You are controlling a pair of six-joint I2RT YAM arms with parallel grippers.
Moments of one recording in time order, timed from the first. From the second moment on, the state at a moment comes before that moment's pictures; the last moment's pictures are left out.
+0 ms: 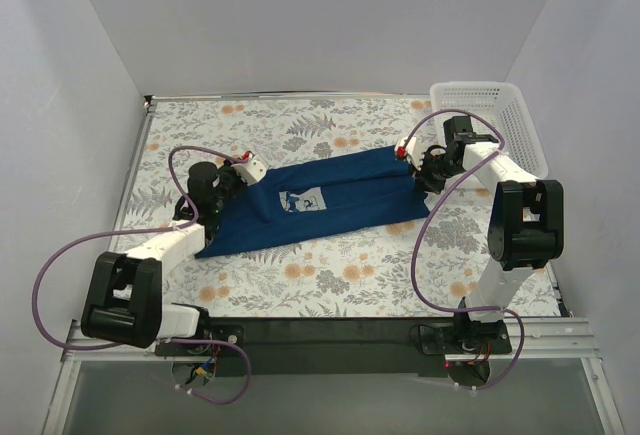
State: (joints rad) left arm -0.20 1.31 0.56 0.47 0.17 0.77; right arm 0.07 1.77 1.26 -0.73 -0.56 -1.10
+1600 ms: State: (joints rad) left arm -0.16 1.50 0.61 0.50 0.13 0.74; right arm 0.07 1.77 1.25 -0.73 -0.57 -1.10
